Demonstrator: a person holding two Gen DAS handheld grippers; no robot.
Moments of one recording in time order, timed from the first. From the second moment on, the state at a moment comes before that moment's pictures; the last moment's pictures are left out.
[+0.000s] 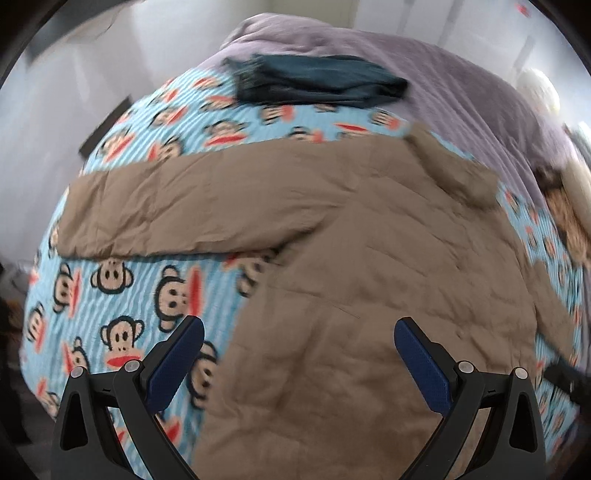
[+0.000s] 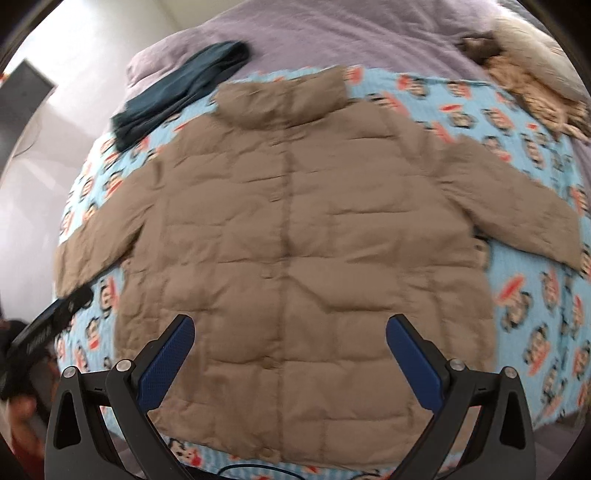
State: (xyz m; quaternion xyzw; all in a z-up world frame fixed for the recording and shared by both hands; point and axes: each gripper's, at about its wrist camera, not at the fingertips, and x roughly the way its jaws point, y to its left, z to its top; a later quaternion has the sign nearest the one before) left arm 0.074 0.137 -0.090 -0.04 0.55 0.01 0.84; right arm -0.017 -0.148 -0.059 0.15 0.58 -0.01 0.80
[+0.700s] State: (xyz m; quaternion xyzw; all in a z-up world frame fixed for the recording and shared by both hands) left arm 0.147 0.335 -0.221 -0.31 0.49 0.13 0.80; right arm 0.124 -0.020 -0.124 0.08 0.63 0.08 0.77
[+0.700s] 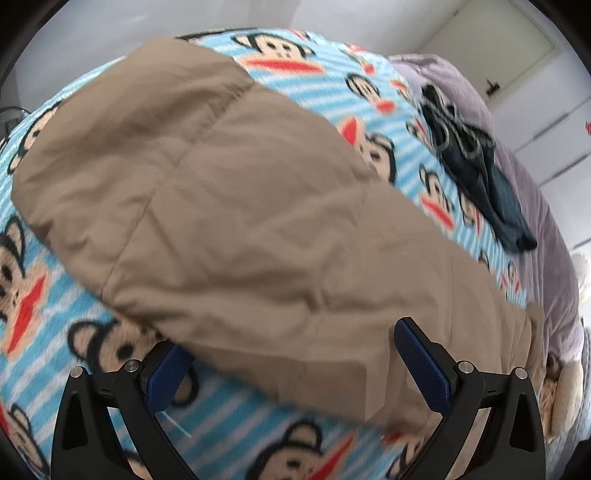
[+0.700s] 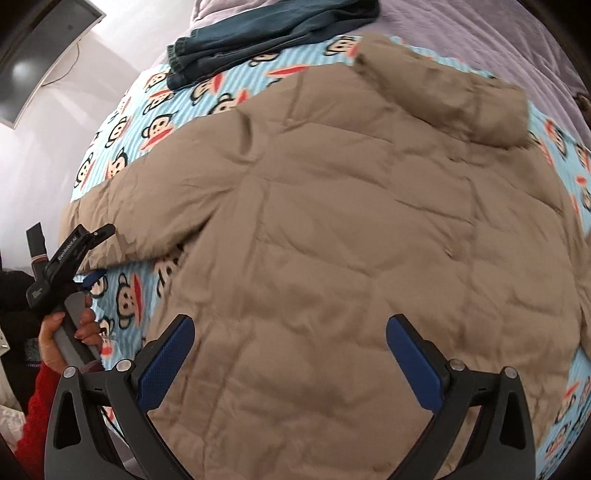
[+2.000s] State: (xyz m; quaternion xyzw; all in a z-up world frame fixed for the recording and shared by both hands) left arm 0.173 -0.015 -0.100 0.03 0.42 -0.29 0.86; right arm 0.136 -0.155 -0.164 0.28 0.55 0.00 0.79
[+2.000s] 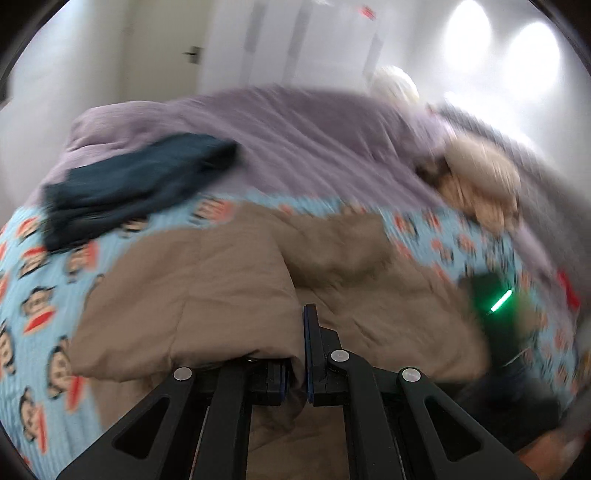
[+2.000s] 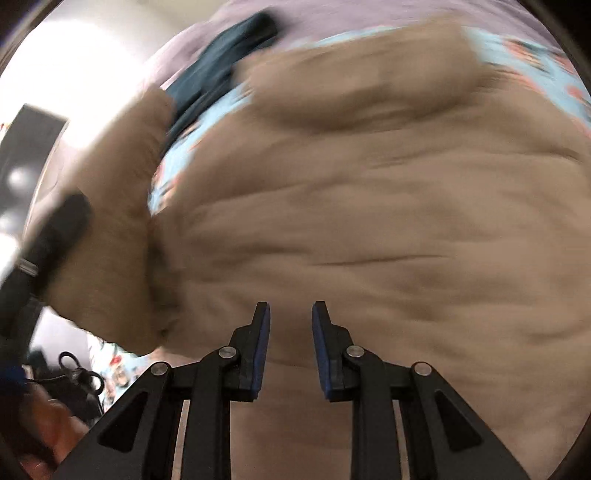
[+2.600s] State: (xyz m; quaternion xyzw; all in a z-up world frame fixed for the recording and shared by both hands) left arm 0.114 -0.016 -0.126 0.15 0.44 -0.25 0.85; right arm 0.121 -0.210 -0.146 0.24 0.55 -0.04 0.80
